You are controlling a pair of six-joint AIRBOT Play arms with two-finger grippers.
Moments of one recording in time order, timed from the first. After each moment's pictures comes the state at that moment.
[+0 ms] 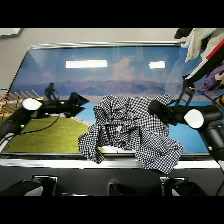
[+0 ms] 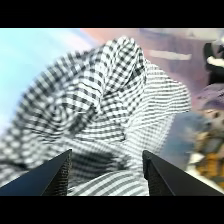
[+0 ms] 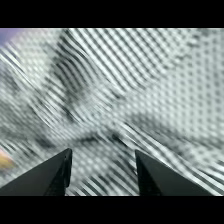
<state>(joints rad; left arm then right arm) -0.18 -1.21 0.94 0.64 -0.79 -1.73 0.25 -0.89 0.94 -1.43 1.05 2.18</state>
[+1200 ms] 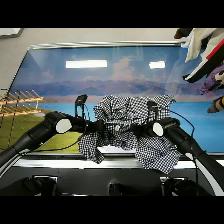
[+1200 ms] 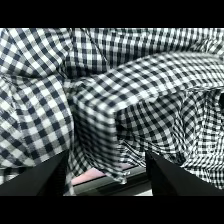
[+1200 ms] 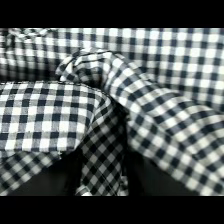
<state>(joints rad) -0.68 -1.20 0.97 1.26 -0.86 -2.08 0.46 -1.09 0.74 -1.42 0.86 2.09</state>
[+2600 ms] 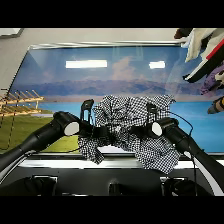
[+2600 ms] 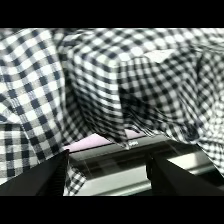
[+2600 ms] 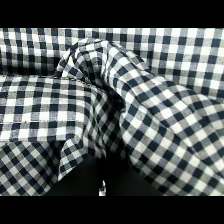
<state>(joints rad) -0.79 -1.25 1.06 1.36 -1.04 -2.25 0.46 -1.12 0.74 -1.43 0.91 2.10</state>
